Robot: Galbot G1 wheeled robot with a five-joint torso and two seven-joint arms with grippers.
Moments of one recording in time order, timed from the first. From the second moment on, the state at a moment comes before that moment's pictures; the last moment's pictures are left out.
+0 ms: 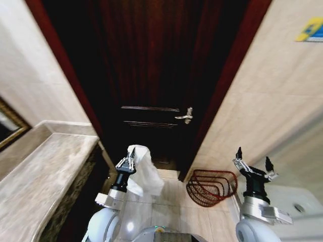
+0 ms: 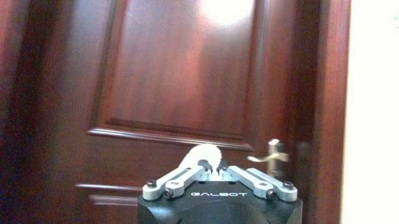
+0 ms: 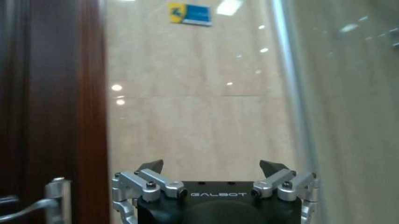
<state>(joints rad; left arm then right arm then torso) 1.71 -1.34 -0.43 -2.24 -0.22 -0.24 0.01 -1.77 1.49 0.72 2.34 0.24 0.24 0.27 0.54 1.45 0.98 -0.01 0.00</state>
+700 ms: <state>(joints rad) 1.70 -1.30 -0.44 -2.22 -0.24 -0.24 0.01 -1.76 1.49 0.72 2.32 0.24 0.24 0.27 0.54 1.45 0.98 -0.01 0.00</state>
